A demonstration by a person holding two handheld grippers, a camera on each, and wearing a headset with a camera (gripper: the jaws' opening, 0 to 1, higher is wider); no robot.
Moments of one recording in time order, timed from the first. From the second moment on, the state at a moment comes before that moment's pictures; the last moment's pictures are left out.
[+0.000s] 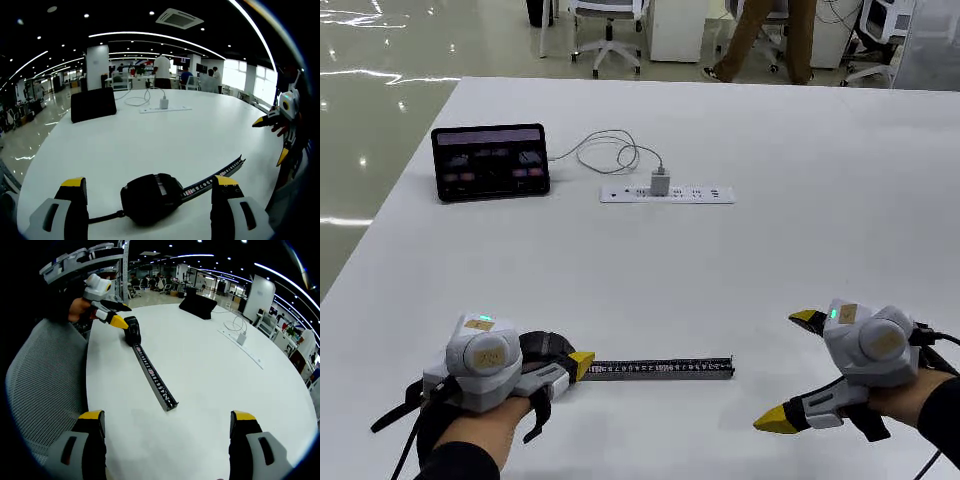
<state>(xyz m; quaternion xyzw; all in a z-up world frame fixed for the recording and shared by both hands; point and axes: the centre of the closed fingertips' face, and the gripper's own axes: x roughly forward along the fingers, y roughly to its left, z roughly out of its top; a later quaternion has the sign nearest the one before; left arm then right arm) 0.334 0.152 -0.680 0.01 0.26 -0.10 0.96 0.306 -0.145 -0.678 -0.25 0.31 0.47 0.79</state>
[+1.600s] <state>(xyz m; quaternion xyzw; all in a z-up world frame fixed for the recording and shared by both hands) 0.339 0.149 -0.719 -0.04 0.31 -0.08 0.95 0.315 -0.117 -0.695 -0.27 0.32 0.51 0.75</state>
